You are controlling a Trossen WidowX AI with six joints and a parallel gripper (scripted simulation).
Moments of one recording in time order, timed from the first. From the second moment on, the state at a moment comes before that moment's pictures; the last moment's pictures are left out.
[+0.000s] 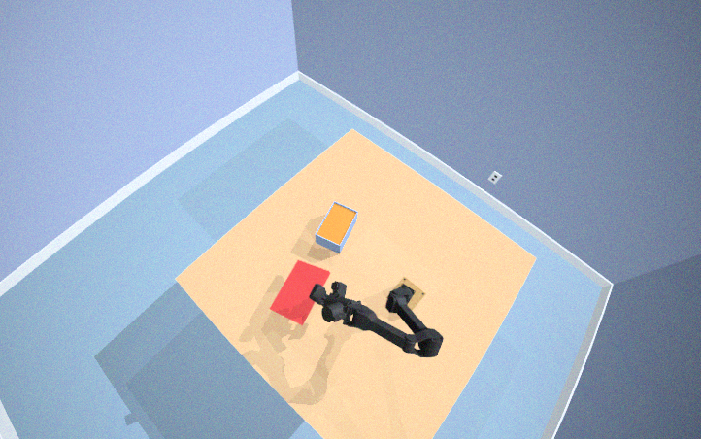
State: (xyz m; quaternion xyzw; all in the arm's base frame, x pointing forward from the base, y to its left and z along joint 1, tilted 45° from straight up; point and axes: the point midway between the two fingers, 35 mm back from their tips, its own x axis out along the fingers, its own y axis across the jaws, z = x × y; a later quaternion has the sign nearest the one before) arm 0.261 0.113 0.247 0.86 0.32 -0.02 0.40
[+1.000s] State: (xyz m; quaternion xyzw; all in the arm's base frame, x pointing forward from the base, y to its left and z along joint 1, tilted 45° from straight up) arm 0.263 0.130 0.231 0.86 0.32 -0.02 0.40
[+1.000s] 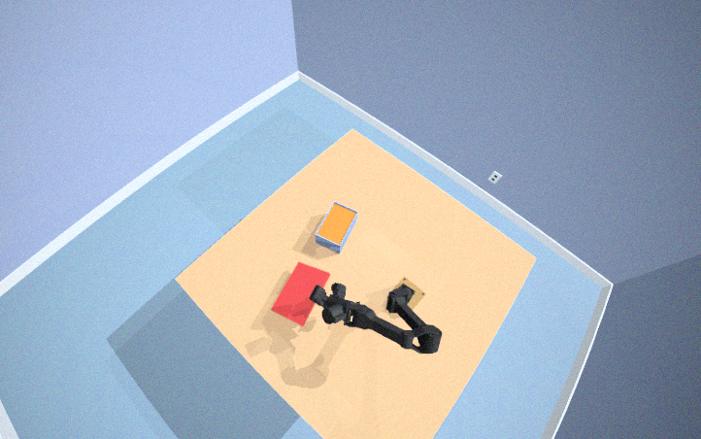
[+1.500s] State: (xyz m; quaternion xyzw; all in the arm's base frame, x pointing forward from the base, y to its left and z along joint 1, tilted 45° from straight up) arm 0.264 0.138 0.222 0.86 0.32 -0.02 0.40
